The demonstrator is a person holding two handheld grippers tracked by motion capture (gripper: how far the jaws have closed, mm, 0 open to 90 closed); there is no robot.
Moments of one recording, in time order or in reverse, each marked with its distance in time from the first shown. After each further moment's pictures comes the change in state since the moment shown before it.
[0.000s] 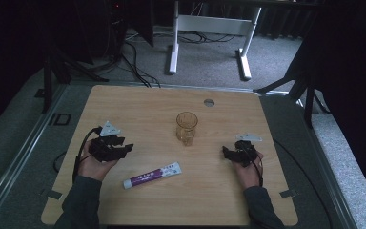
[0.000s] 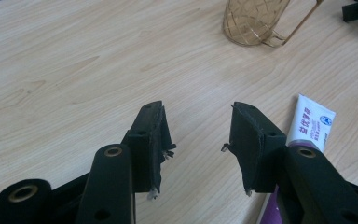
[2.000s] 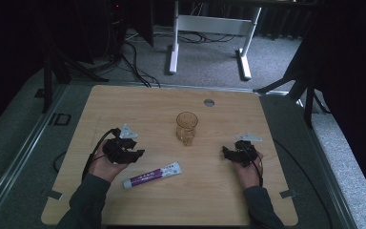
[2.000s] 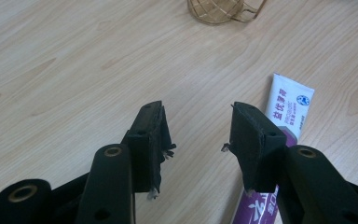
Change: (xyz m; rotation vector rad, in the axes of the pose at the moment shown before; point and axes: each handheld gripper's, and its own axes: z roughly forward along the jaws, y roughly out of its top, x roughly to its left) left arm -0.031 0.015 0.019 0.110 -0.037 0.124; right arm 0.000 0.000 0.000 0.000 0.000 -0.002
